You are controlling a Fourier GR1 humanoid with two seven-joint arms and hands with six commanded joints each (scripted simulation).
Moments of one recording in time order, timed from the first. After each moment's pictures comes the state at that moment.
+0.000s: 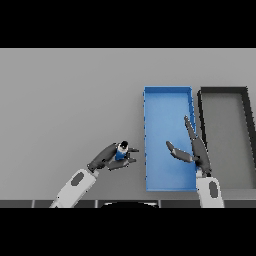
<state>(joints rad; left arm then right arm) -0.17 0.17 -0.60 -1.40 0.07 -0.11 -0.13 0.08 -0.18 0.08 -1.68 0.15 0.09 -0.06</state>
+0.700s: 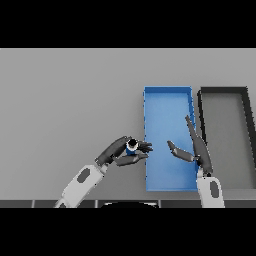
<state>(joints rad) -0.25 0.09 -0.58 -1.55 0.04 -0.12 -0.10 0.07 -0.19 0.08 -1.68 0.18 0.08 -0.06</state>
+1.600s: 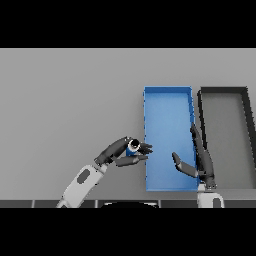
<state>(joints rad) -0.23 0.05 -0.54 -1.57 -0.01 -0.21 -0.07 0.26 -0.14 0.10 -1.94 0.09 0.06 -0.22</state>
